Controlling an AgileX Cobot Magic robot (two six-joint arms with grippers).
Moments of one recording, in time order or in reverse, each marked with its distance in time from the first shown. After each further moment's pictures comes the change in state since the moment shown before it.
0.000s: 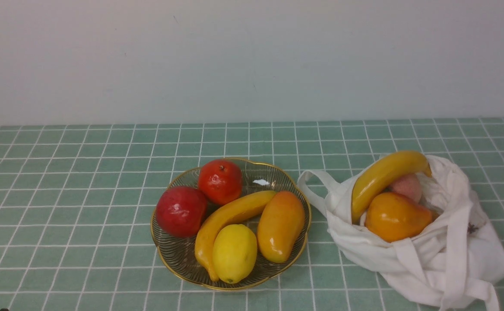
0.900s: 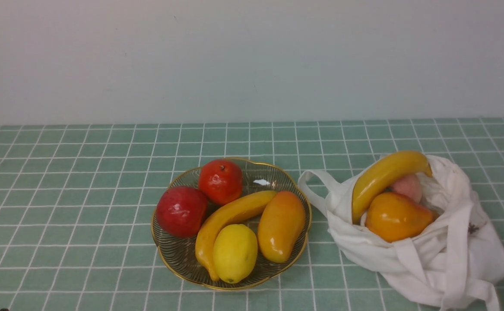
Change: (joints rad) right arm -0.304 -0.353 0.833 -0.326 -0.157 -0.084; left arm 0.000 0.000 0.000 0.000 0.000 0.000
